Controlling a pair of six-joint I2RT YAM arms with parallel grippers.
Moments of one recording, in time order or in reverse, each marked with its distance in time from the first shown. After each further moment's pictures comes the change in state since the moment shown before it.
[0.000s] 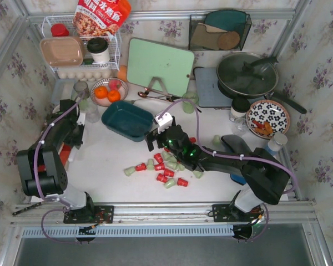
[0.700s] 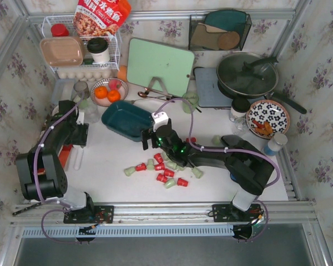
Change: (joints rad) left arm 0.026 -0.007 -0.042 0.069 -0.001 0.003; right arm 0.000 0.163 0.094 -0.047 0.043 0.179
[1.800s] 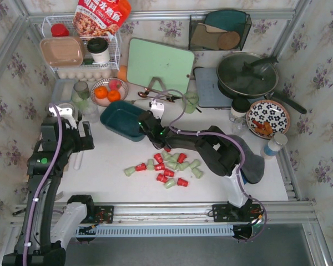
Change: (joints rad) left arm -0.174 -0.752 -0.045 -0.131 0.088 -0.325; right arm -0.053 0.397 0.470 -0.320 0.219 0.445
